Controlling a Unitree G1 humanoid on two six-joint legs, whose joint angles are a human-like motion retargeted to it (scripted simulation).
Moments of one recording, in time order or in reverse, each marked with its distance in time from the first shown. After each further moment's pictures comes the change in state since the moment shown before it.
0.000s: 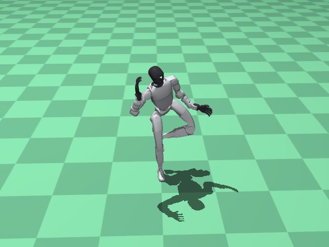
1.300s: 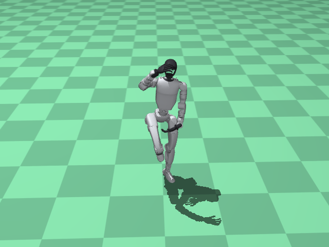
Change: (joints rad) left arm -0.037 0.009 -0.548 0.172 0.189 0.725 -1.057; right arm -0.815 0.417 0.847 0.691 0.319 0.413 0.847; waist -0.052 0.076 -0.017; left_leg 0.478 -0.098 -0.796 -1.837 -0.179 0.344; right_leg -0.442 0.577 -0.097 1.528 -0.348 0.306
